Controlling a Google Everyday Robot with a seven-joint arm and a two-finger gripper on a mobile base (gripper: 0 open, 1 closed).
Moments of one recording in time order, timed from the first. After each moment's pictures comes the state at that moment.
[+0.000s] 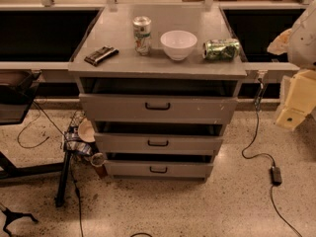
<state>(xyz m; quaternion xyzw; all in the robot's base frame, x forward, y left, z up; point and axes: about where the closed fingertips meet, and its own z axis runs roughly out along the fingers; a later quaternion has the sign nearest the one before) 0.438 -0.217 0.976 -0.60 0.78 -0.03 0.16</state>
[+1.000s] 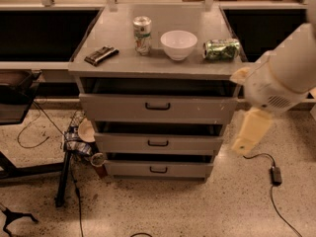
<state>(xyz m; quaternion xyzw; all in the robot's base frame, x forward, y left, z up) 0.447 -0.165 0.900 -0.62 0.76 0.01 0.20</state>
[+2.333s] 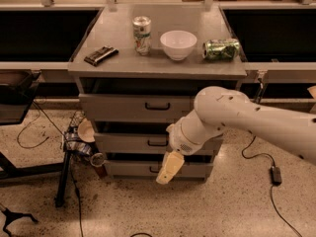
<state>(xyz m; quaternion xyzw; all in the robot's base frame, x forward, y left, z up) 0.495 -0.021 0.675 -0.61 0.75 0.16 0.20</state>
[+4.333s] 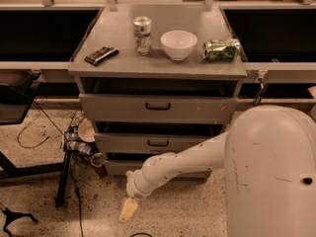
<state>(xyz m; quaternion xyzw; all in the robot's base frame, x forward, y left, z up) 0.470 0.133 0.429 -0.64 0.70 0.22 0.21</state>
